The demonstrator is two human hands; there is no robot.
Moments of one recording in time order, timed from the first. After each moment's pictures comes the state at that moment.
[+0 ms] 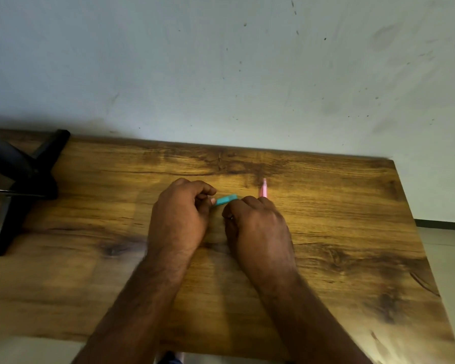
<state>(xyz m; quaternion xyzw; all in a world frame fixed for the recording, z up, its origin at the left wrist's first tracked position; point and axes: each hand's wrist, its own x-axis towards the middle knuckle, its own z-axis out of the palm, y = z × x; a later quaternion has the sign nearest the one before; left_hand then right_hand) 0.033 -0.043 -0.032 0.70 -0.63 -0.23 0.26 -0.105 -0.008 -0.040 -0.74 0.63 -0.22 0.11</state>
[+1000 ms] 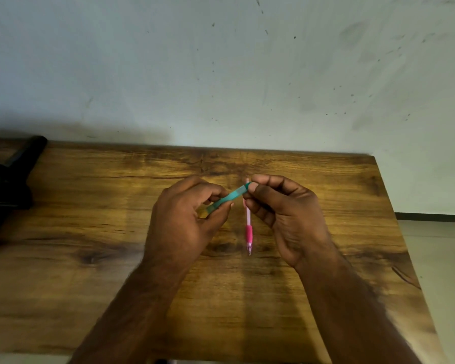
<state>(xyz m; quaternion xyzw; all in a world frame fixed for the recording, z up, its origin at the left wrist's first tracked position) 0.014 -0.034 -0.023 0.53 -0.75 -0.19 0.35 -0.166 -0.027 -0.017 -0.18 0.52 -0.55 0.63</state>
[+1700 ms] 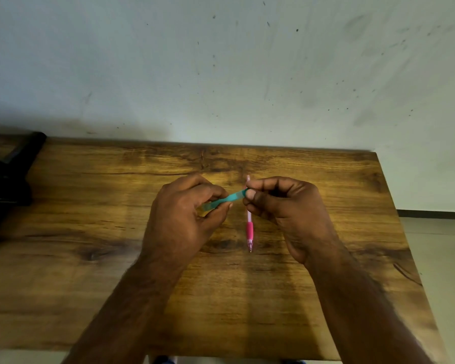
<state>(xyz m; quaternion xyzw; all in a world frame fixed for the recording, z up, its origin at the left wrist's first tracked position) 0.018 -0.035 -0.026 0.52 -0.76 -0.19 0.34 -0.175 -0.027 -0.021 -0.30 0.56 -0.49 0.59</state>
